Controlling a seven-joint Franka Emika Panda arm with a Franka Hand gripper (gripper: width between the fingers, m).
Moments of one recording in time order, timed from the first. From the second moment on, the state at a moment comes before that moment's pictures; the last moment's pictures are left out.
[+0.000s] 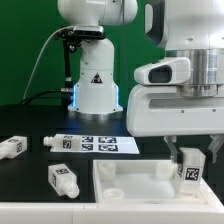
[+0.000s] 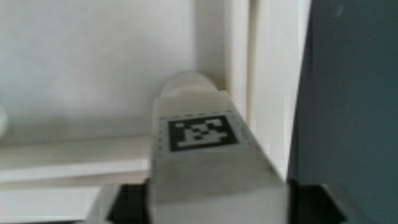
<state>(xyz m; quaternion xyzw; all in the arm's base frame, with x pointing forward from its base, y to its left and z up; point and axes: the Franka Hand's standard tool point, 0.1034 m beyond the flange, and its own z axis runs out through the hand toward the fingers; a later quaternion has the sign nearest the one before) 0.634 0.116 0.082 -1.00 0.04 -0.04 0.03</state>
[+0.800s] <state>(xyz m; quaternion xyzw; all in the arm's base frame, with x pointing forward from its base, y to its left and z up) 0.634 0.109 0.079 -0.84 0.53 -0.02 0.08</state>
